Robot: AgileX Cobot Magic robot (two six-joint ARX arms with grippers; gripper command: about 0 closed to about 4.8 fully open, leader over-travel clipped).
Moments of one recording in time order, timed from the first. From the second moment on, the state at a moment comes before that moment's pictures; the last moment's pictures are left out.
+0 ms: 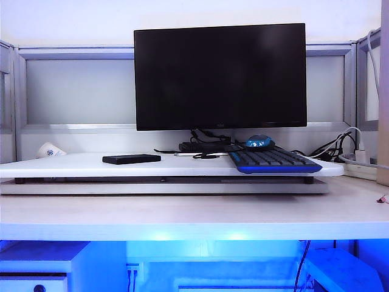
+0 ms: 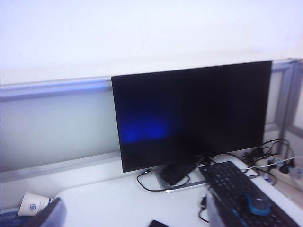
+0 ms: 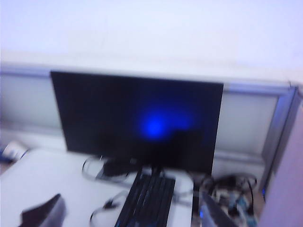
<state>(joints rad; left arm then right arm) -0.01 0.90 1.31 -0.26 0.30 -0.01 0.09 1.18 2.00 -0.78 -0.13 0.00</state>
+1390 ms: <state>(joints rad) -0.01 0.01 0.88 -1.00 0.26 -0.04 0.09 0.33 1.05 -0.83 -0.20 0.13</state>
